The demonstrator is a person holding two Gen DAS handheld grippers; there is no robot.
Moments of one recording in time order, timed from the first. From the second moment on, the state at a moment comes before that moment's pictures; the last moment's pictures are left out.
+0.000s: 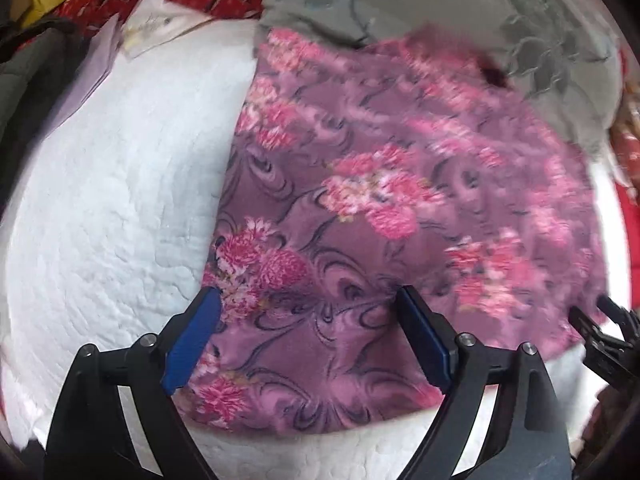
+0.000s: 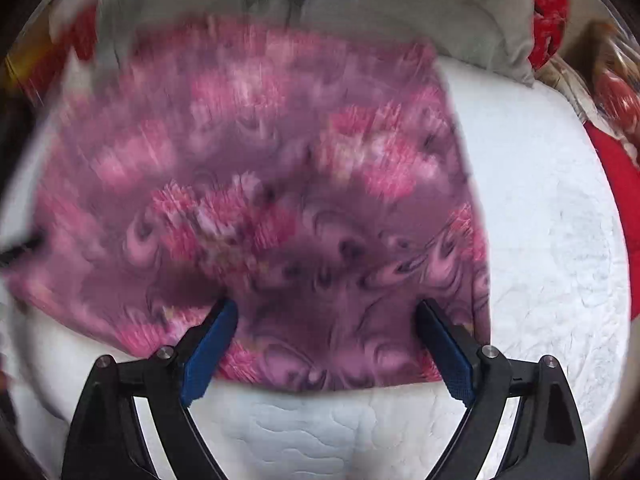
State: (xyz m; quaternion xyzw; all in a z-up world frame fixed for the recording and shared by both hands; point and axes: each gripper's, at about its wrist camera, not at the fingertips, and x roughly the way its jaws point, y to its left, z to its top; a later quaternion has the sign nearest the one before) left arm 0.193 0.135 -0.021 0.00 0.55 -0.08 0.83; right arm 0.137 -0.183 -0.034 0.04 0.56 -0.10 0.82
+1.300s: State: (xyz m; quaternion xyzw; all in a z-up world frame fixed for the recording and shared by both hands) left arm 0.316 0.162 -0.023 -0.12 0.60 -0.17 0.78; right arm 0.145 0.079 -0.006 -0.24 0.26 0.12 0.93
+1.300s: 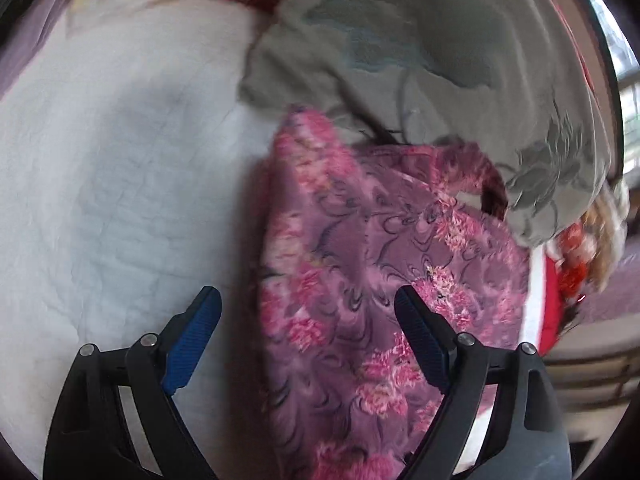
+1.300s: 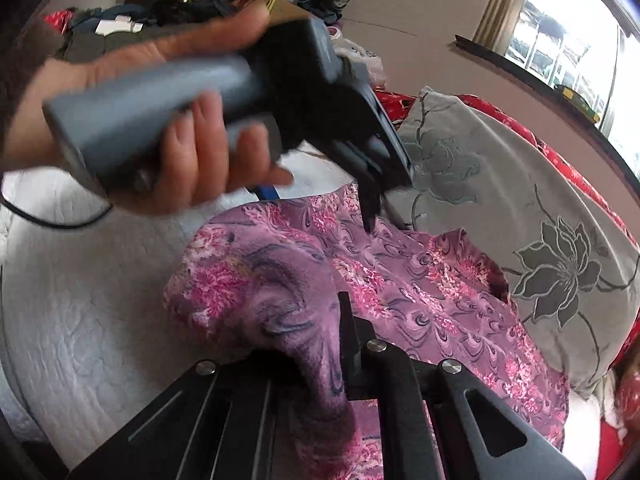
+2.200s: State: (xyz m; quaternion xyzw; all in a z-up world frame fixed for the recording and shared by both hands) left arm 0.256 0.004 0.095 -0.04 0.51 -0.21 0.83; right arm 0.081 -0.061 0.049 0.02 0.28 0.06 0.96
